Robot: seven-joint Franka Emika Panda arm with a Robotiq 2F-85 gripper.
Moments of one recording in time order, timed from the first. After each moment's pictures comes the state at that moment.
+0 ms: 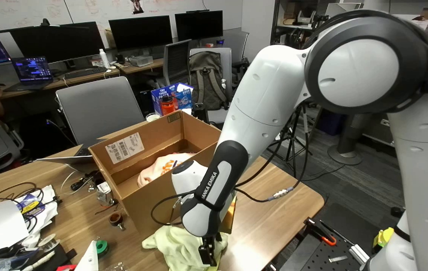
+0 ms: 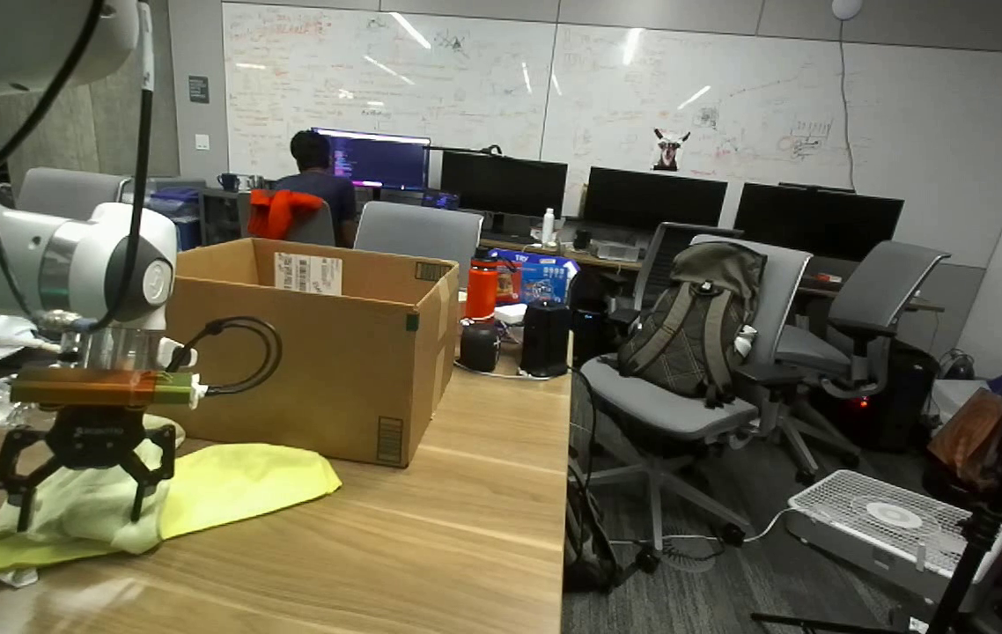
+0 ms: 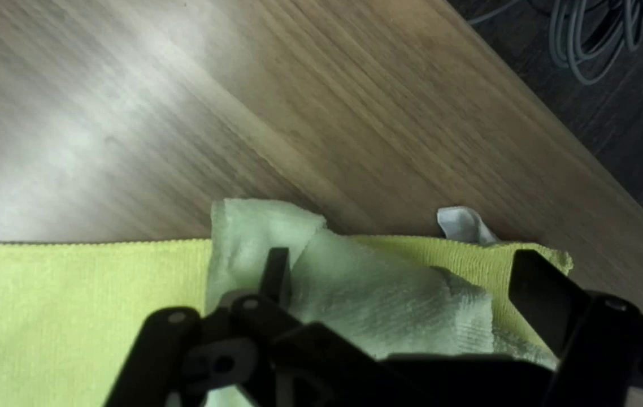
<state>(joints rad) 0.21 0.52 0.25 -2.30 -0.05 2.48 -0.24</state>
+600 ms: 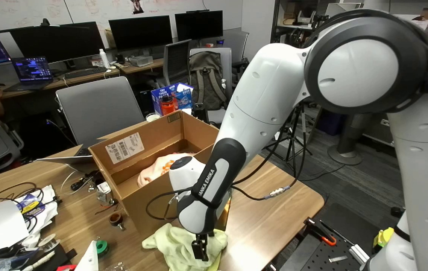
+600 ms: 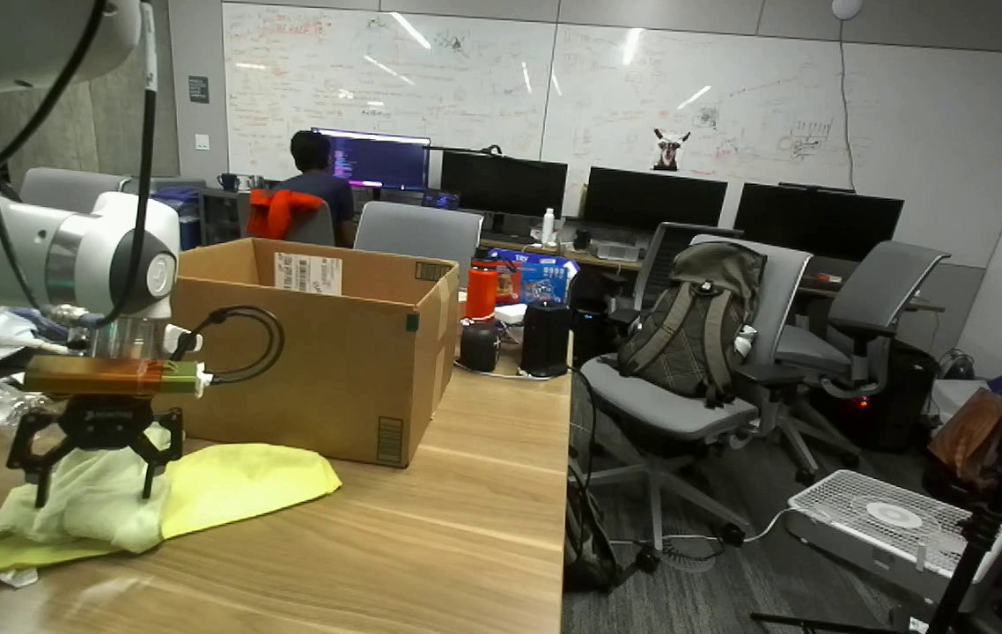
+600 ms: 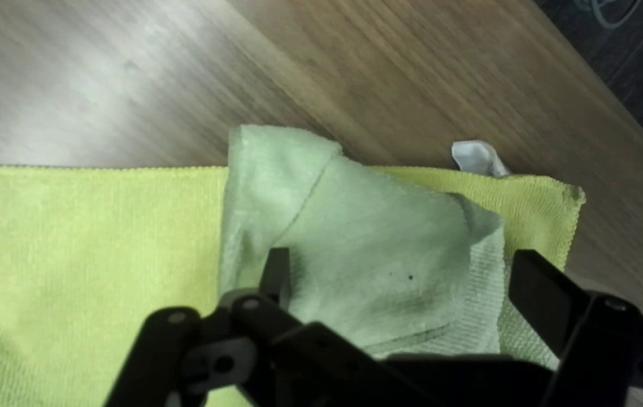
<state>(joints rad) 0.21 0.53 0.25 -2.27 -0.05 2.53 -0.24</state>
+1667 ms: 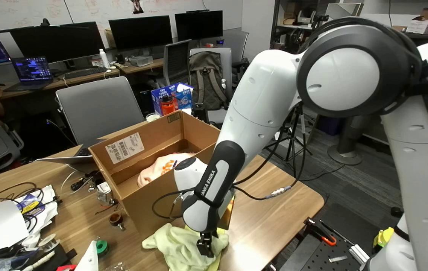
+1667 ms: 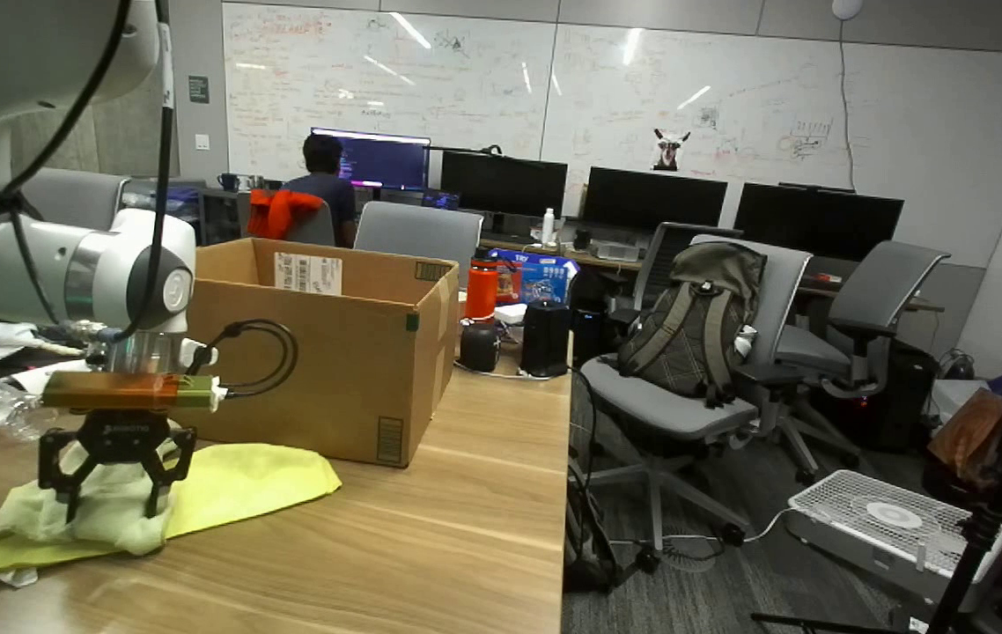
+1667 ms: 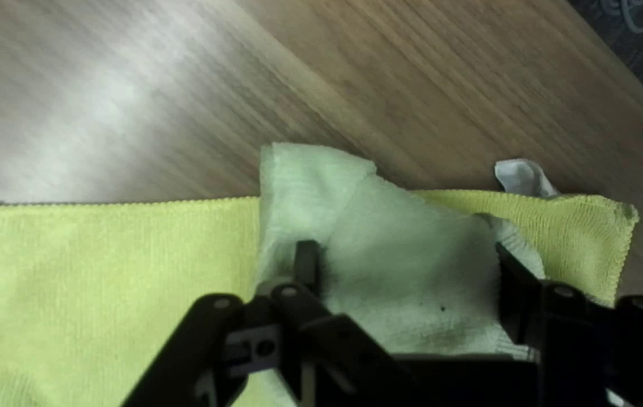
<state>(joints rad) 0.21 0.56 0.22 -2.27 -0.06 2.55 -0.24</state>
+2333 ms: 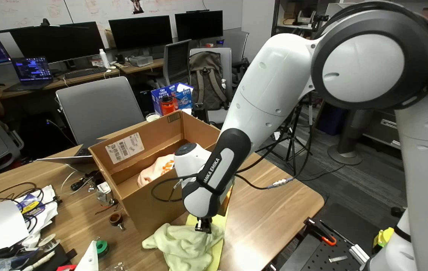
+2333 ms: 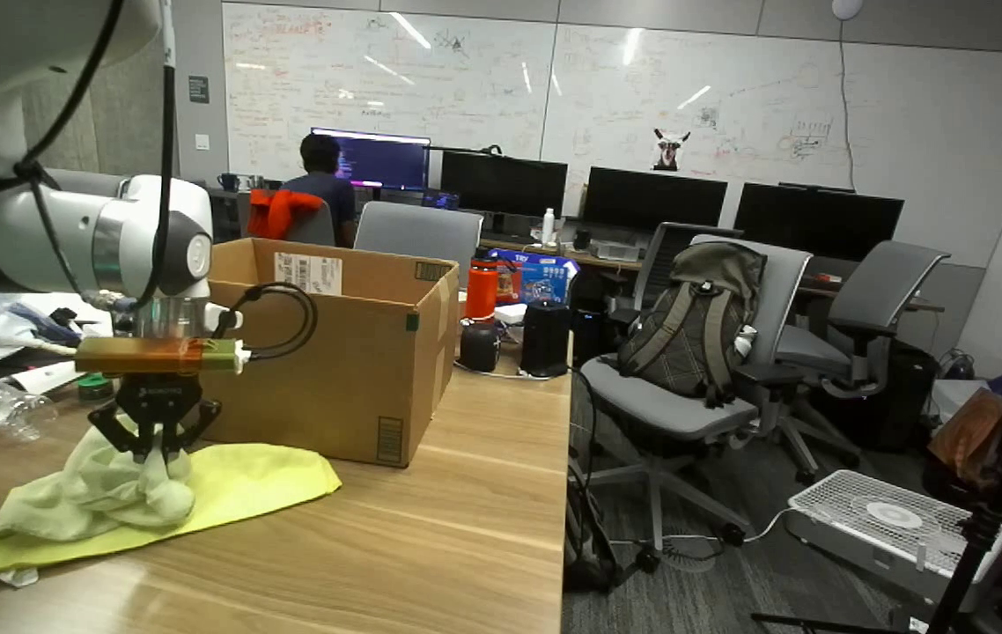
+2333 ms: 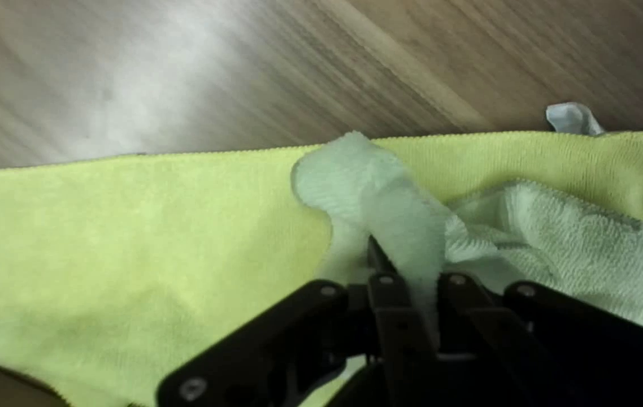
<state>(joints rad) 0.21 0.48 0.18 -2.26 -0.11 2.55 -0.18</state>
